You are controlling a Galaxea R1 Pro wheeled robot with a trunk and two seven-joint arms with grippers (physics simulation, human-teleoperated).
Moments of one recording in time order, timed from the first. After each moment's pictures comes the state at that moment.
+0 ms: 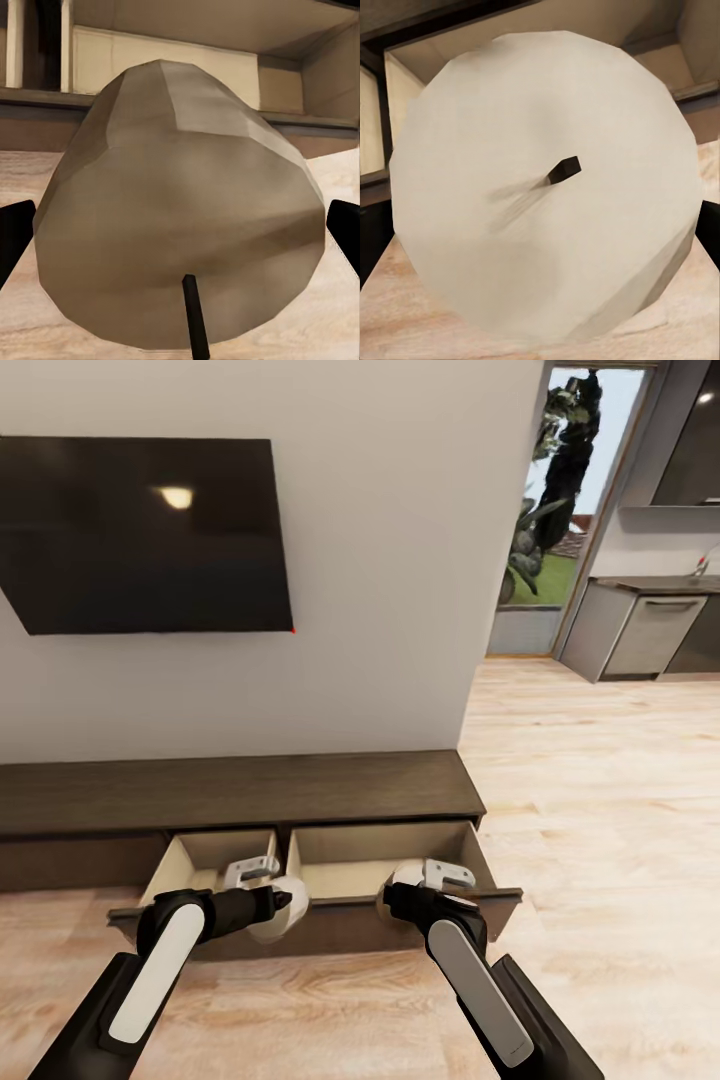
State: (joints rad) left arm -0.37 0.12 -0.20 -1.53 0.81 0.98 0.42; right arm -0.41 0.03 0.52 -1.54 -0.93 0.69 -0.97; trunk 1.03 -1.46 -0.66
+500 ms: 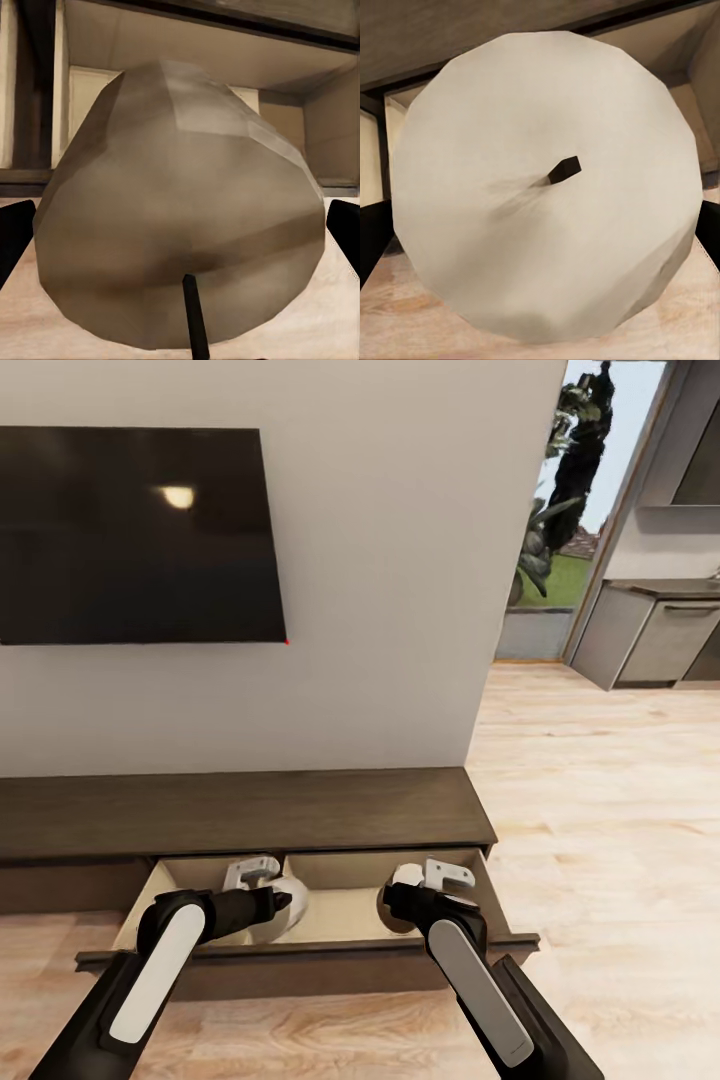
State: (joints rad) left arm -0.37 0.12 -0.20 -1.53 0.81 0.98 0.42; right arm -0.41 0.03 0.52 -1.54 -0.93 0.69 -0.97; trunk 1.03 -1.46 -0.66
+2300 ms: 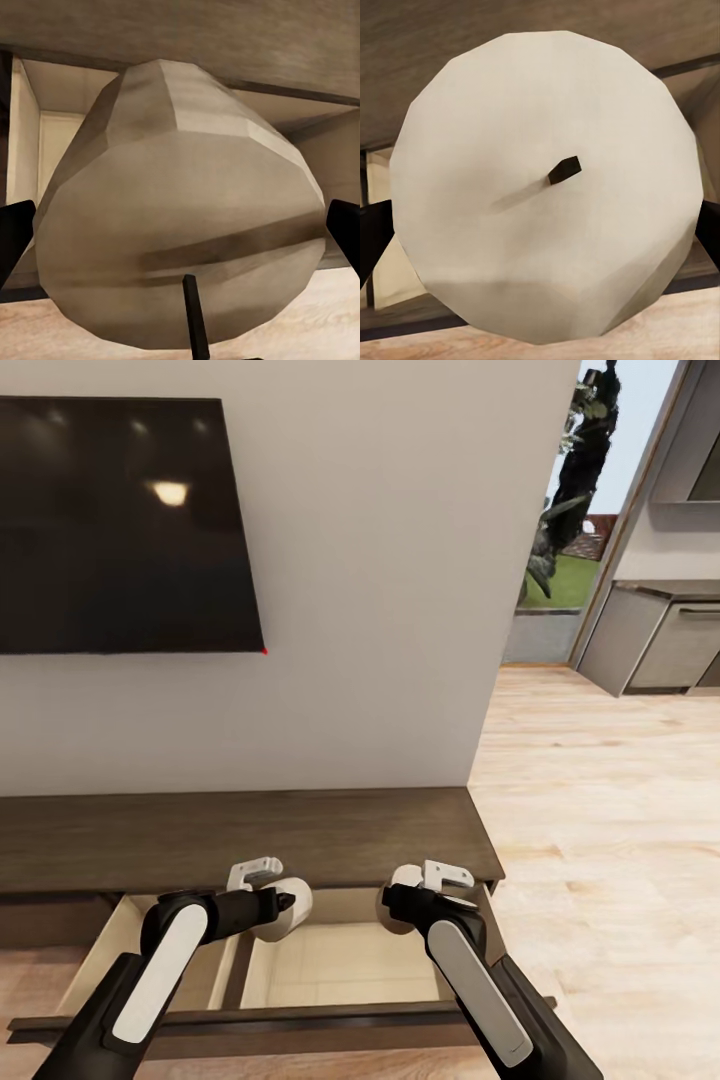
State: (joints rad) left arm -0.37 0.11 -0.20 -1.52 0.82 0.98 0.42; right arm -0.41 0.03 0.52 -1.53 -0.93 0.69 -0.96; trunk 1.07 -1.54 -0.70
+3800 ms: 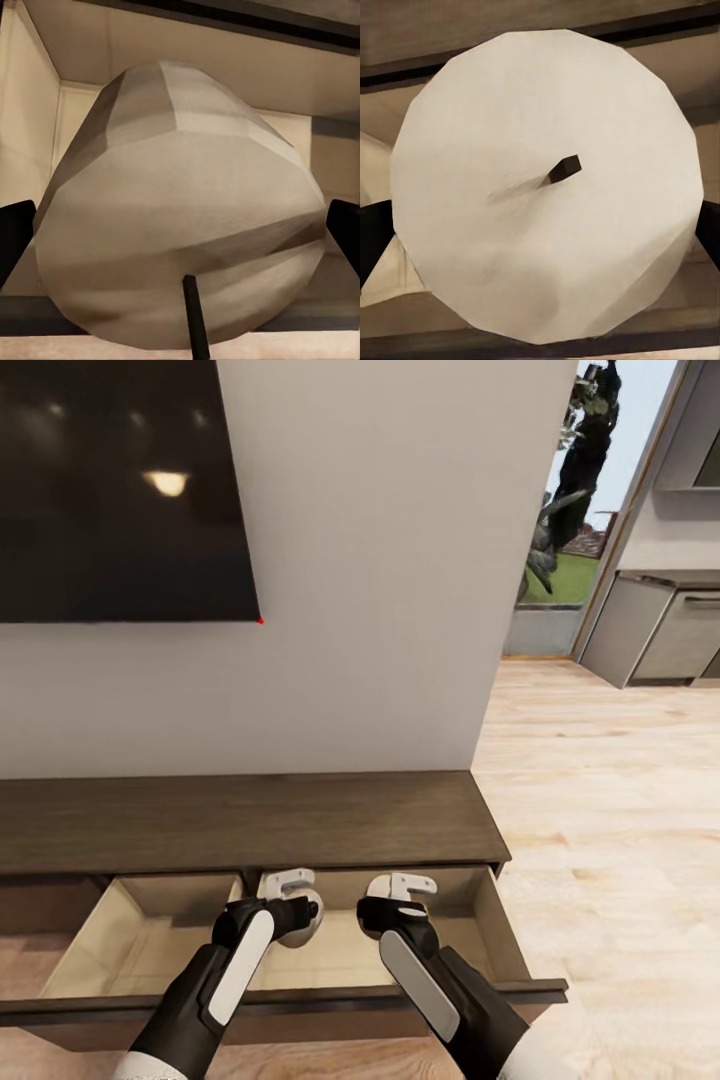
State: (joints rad) left arm -0.44 -0.08 -0.22 -1.18 0.54 0.78 0.42; right arm -0.52 0.11 0.64 -1.10 -0.80 0.47 -0.77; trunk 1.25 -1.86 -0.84
